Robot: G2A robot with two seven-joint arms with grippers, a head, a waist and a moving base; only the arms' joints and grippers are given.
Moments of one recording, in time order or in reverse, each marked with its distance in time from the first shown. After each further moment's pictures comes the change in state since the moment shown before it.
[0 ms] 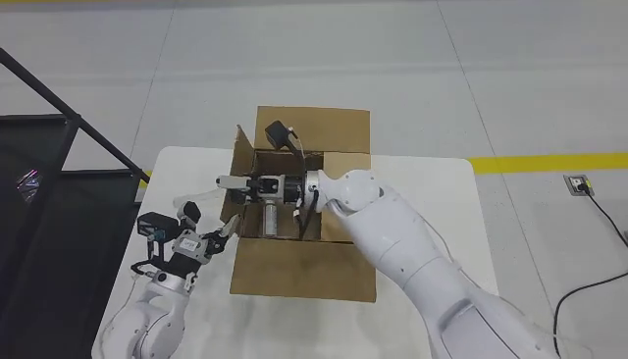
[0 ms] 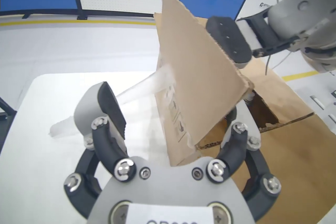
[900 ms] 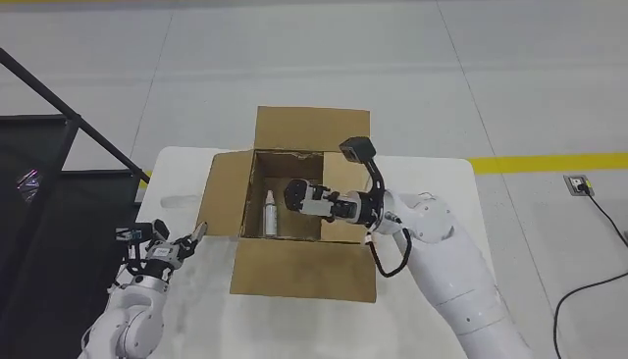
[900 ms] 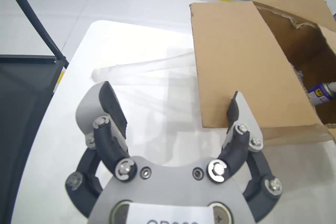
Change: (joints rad) left arm -0.046 0.001 -0.078 0.229 -0.019 0.041 -0.074; right arm -0.463 0.276 0.423 -0.728 -0.145 -0.040 0.136
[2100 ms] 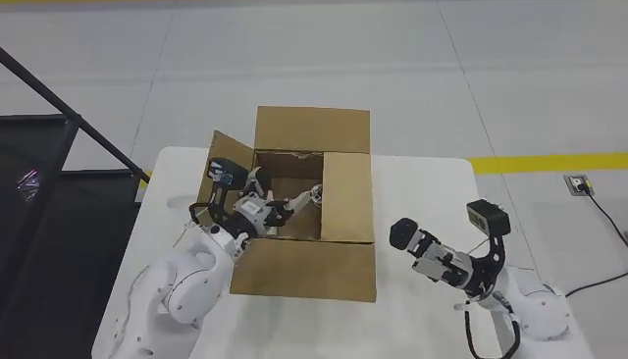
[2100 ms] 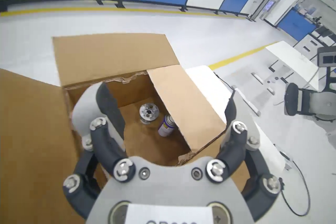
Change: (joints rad) left arm -0.312 -0.040 0.354 -0.314 -0.240 0.006 -0.434; right arm -0.581 0.219 0.412 -0.463 -0.046 -0.105 -0.100
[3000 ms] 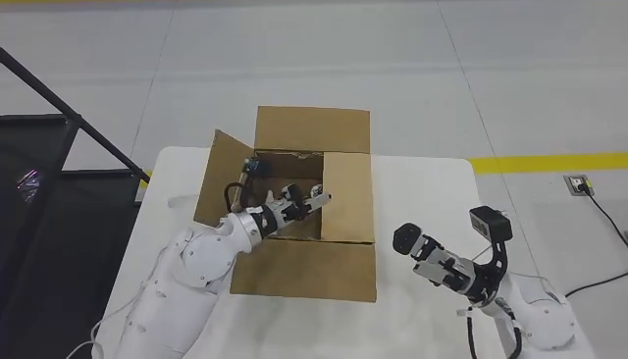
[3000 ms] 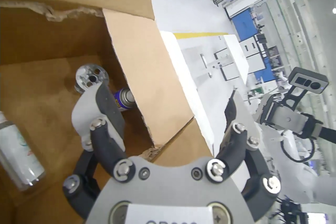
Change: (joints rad) left arm -0.174 -0.040 0.086 0.331 -0.531 -0.021 -0.240; right arm -0.012 0.023 -0.016 -0.018 -0.028 0.038 -0.045
